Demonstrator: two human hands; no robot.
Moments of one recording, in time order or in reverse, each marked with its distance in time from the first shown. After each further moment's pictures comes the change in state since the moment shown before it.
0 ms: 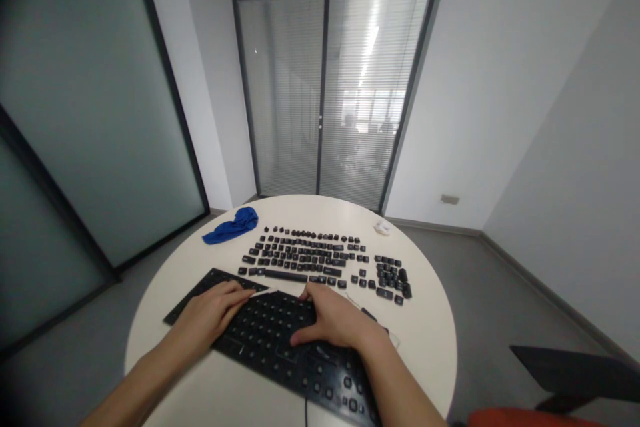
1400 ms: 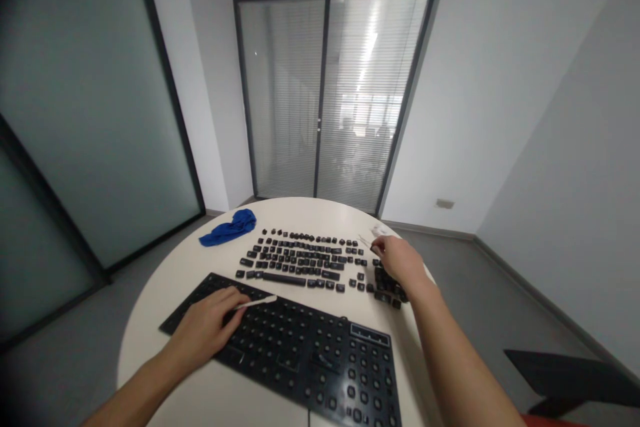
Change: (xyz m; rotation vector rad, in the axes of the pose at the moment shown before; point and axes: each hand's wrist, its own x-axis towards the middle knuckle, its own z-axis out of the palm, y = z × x) left_hand -0.004 -0.002 0.012 -0.075 0.096 0.021; right_hand 0.011 0.095 -0.121 -0.517 0.427 0.497
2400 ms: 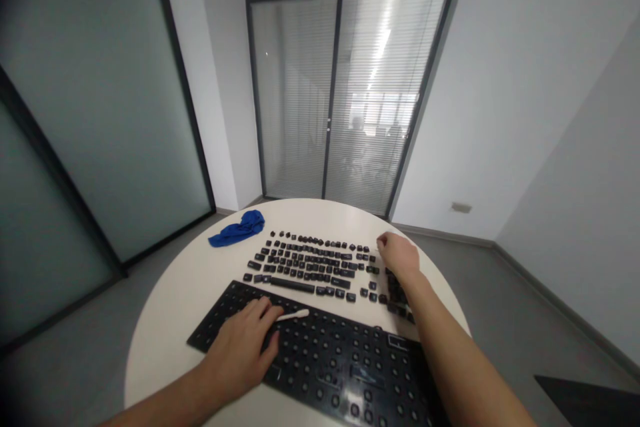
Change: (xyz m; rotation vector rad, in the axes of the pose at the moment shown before) left_hand 0.010 0.052 0.020 0.074 -0.056 -0.042; right_hand 0.049 -0.020 0.028 0.013 0.088 0.085
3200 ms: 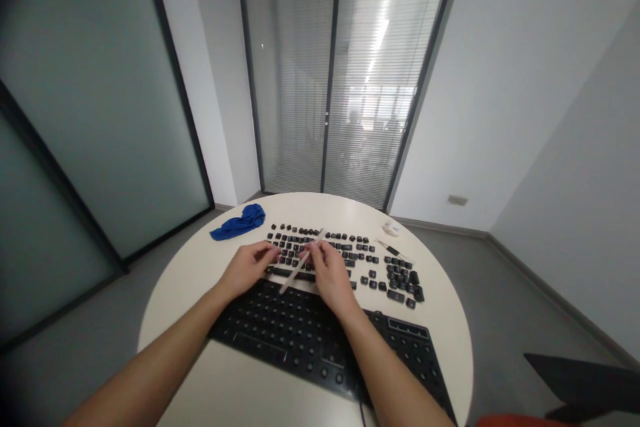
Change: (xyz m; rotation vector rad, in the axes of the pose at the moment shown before) left_hand 0.078 -0.060 -0.020 -0.651 0.197 -0.111; right_hand -0.118 -0.135 0.018 1.133 -0.098 -0.332
